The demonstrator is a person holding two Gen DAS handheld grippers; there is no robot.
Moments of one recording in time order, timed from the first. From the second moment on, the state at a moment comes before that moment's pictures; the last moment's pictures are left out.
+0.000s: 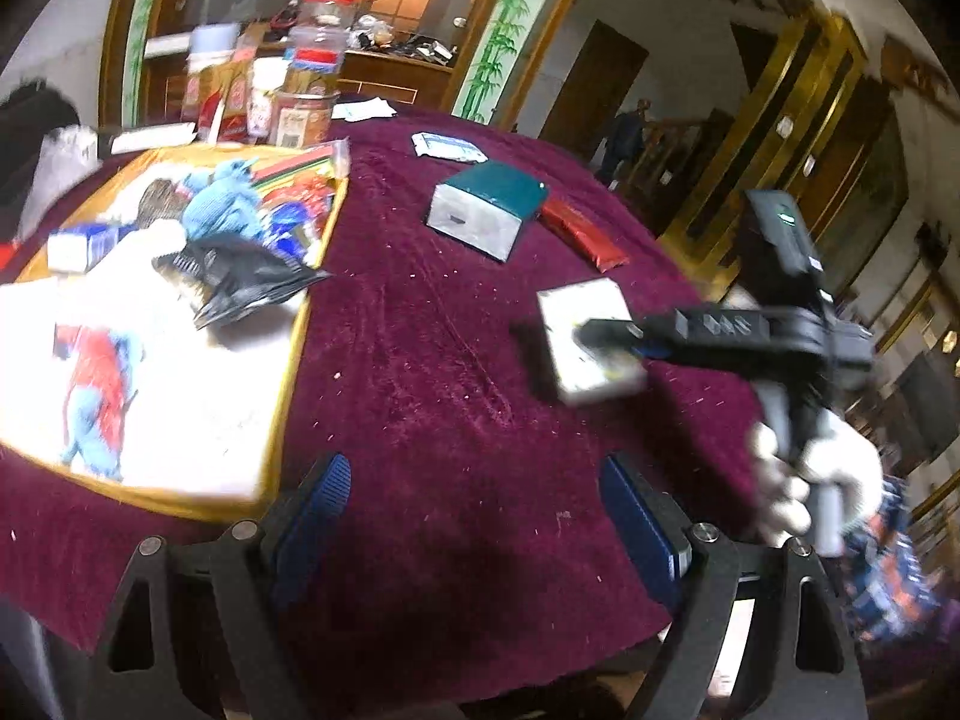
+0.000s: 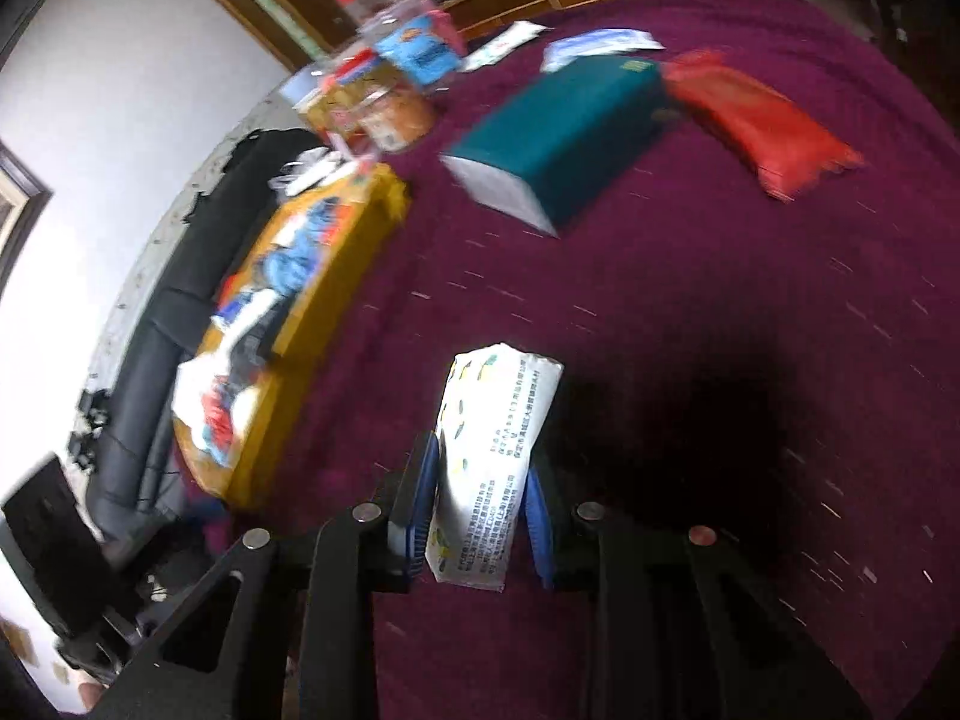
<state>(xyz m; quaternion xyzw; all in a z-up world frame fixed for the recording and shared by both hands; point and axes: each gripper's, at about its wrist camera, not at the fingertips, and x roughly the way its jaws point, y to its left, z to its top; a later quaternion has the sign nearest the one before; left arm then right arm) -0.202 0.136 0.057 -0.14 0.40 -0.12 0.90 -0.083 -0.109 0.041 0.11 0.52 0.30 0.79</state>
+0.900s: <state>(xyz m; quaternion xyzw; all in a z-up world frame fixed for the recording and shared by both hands) -0.168 0.058 0.003 0.02 0.47 -0.05 0.88 -0.083 -0.153 0.013 0.17 0.51 0.28 0.80</state>
